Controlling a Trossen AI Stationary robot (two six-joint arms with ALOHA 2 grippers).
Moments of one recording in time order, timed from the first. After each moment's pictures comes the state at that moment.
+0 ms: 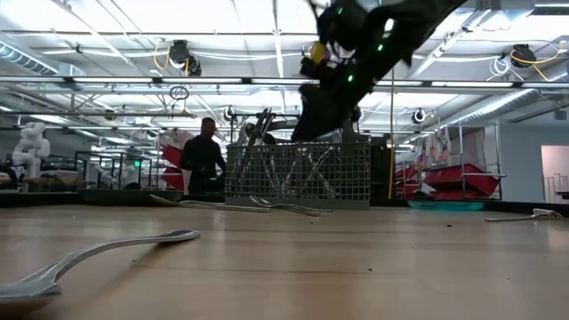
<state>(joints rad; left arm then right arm) 0.72 0.78 1.35 -0.67 0.30 -0.07 -0.18 1.70 1.06 -0.06 0.31 0.09</state>
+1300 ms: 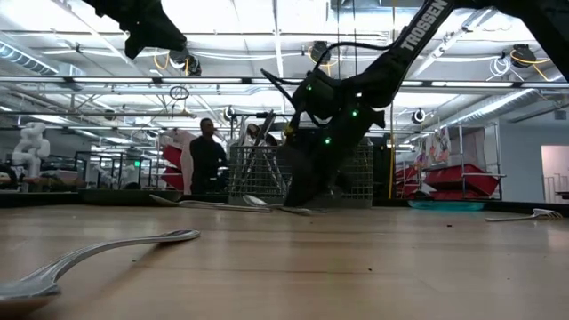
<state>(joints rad) 0.72 0.77 0.94 -0.58 0.32 -0.16 -0.26 2.02 1.12 0.01 0.07 0.36</state>
